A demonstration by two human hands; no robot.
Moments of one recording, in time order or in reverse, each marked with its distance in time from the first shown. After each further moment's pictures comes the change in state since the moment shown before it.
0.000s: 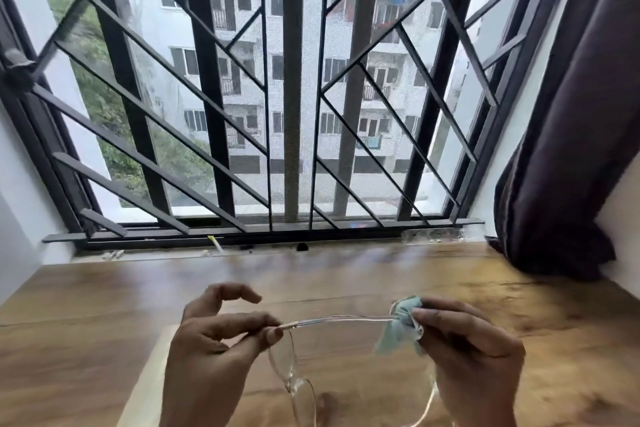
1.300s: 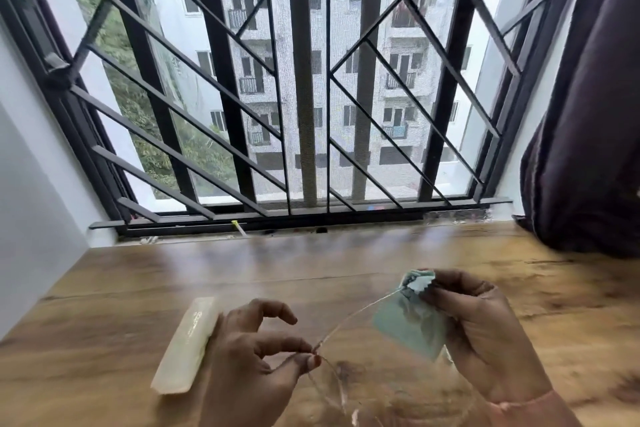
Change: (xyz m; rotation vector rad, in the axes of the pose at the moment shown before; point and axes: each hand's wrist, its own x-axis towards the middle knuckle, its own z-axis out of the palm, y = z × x) left_hand -0.047 -0.018 0.015 0.347 -0.105 0.123; right_hand 0.001 -0.001 -0.019 0.453 -0.007 0.916
